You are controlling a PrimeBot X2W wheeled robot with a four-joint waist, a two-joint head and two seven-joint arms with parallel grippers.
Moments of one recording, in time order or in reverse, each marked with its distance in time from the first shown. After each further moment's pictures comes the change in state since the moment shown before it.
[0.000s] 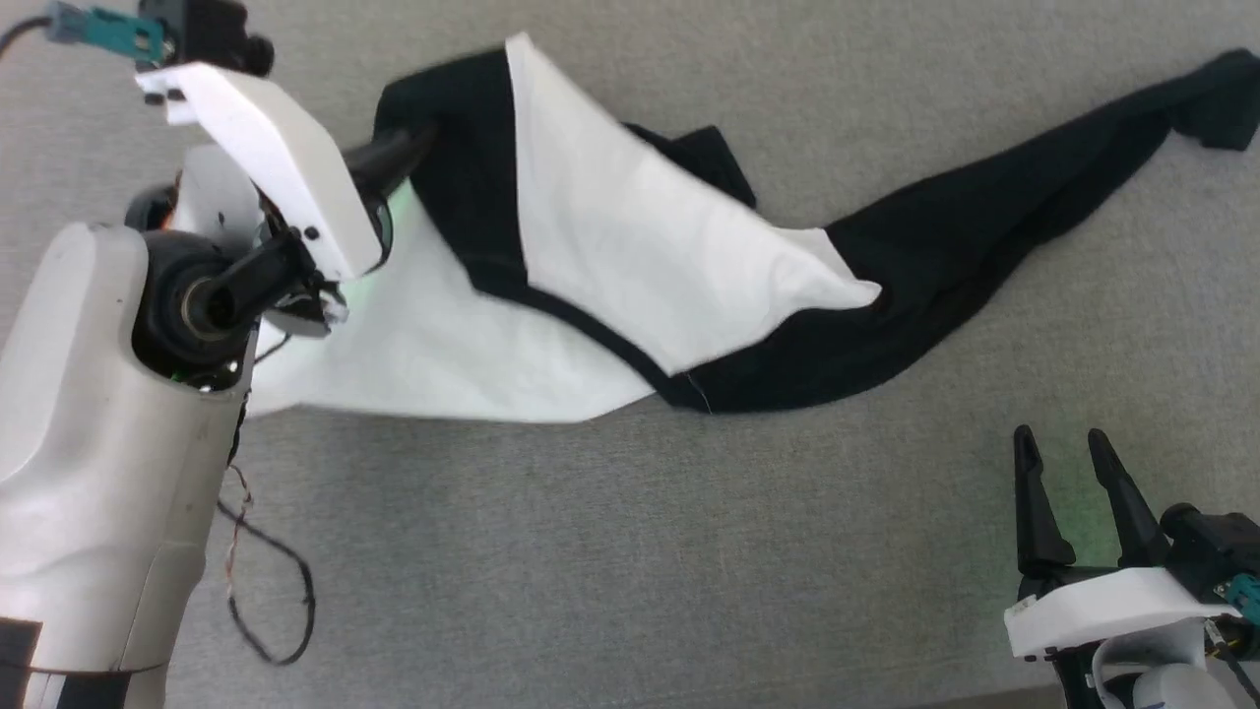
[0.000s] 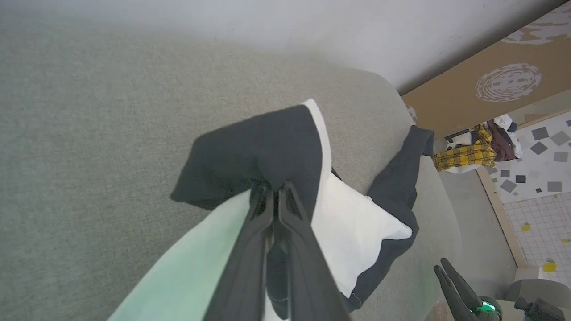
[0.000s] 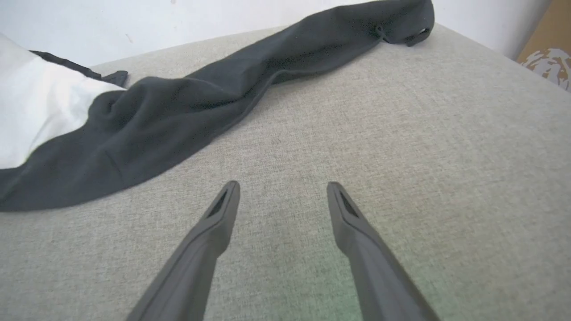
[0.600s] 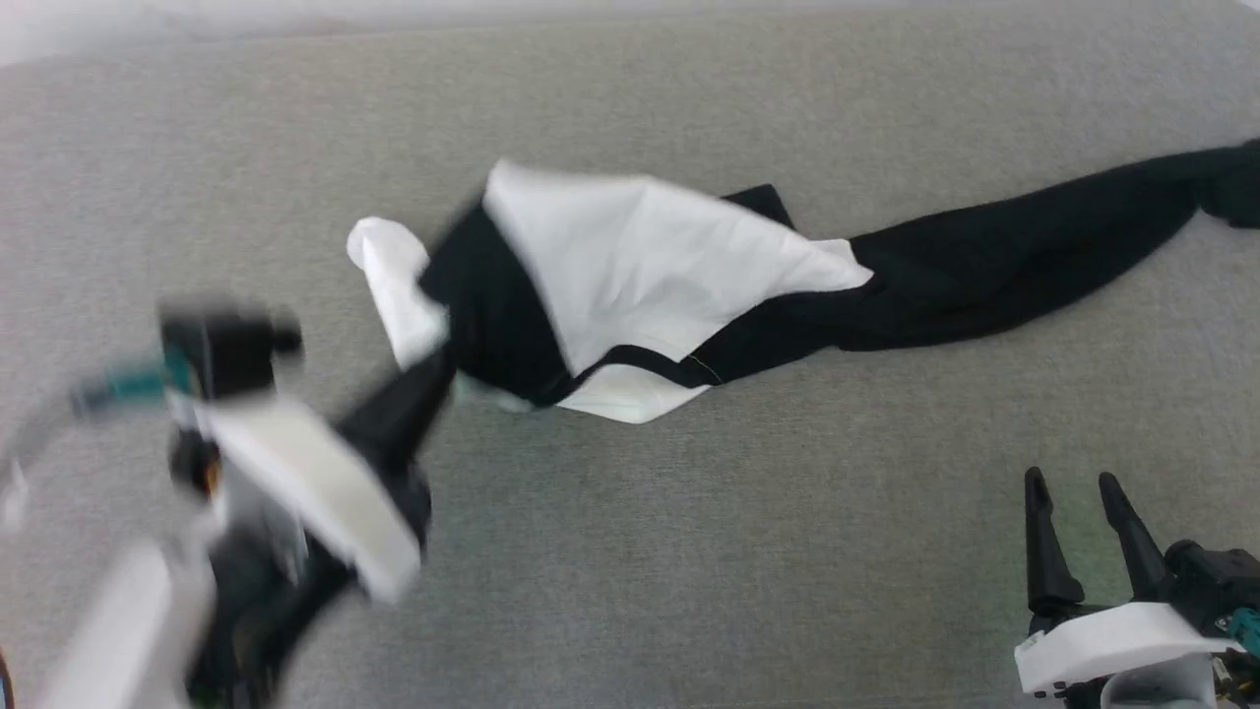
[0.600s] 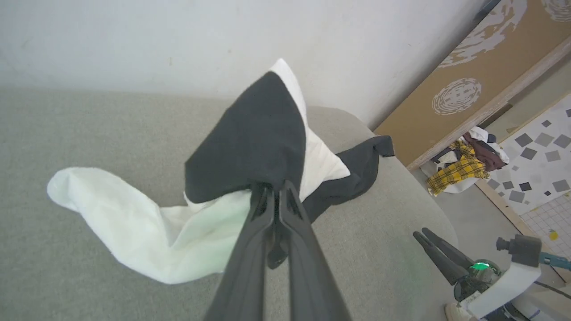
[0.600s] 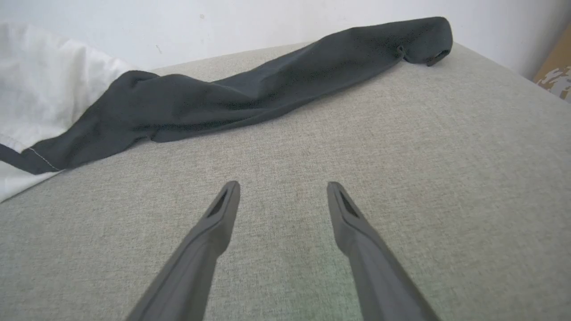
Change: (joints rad) left arm 0.491 0.058 0.024 -0.476 0.106 -0.065 -0.319; right arm 0.048 0.000 -0.023 0.023 -0.024 0.000 0.000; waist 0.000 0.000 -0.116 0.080
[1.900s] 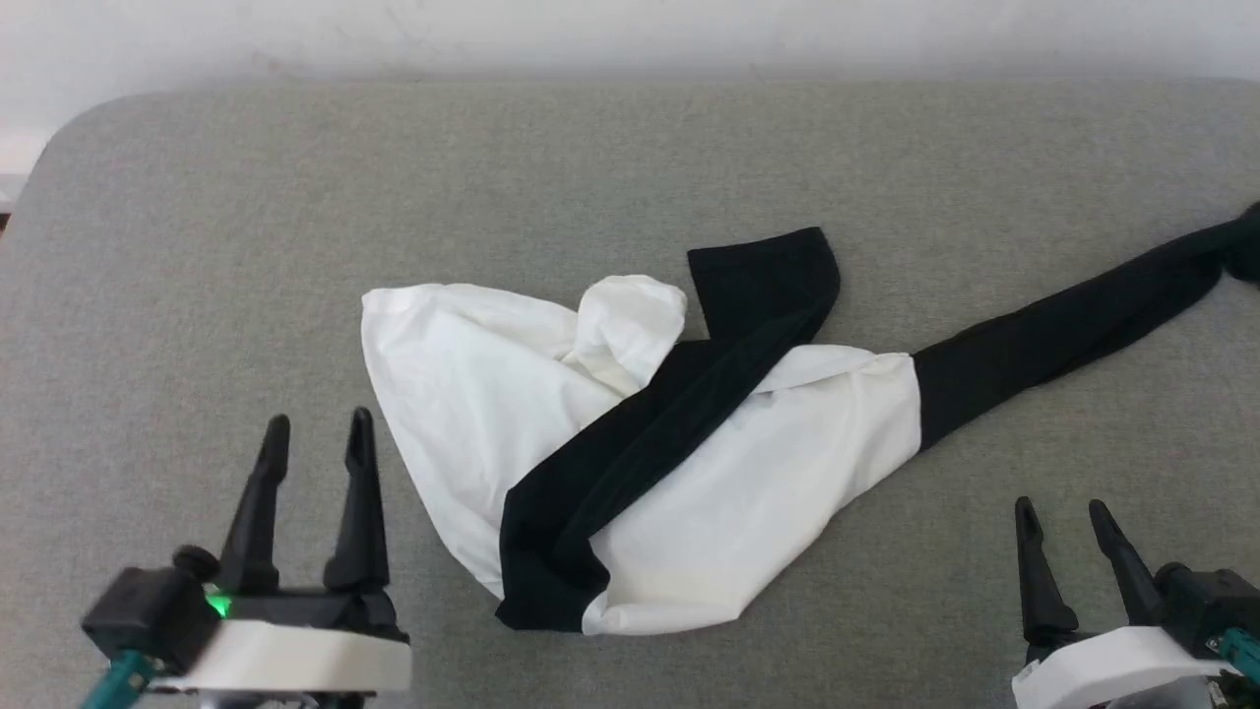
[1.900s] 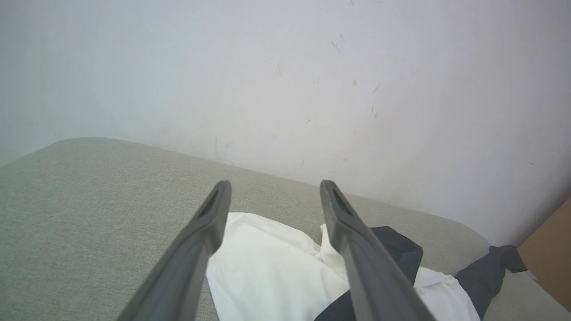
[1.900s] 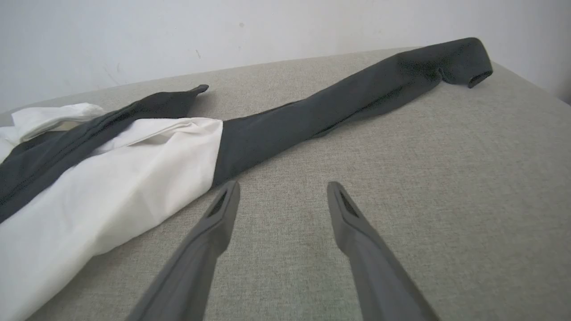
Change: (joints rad) left arm 0.375 -0.167 0.101 0.026 0.311 0.153 -0.623; right arm 0.055 0.000 0.007 -0.044 -0.019 0.000 0.047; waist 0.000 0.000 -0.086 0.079
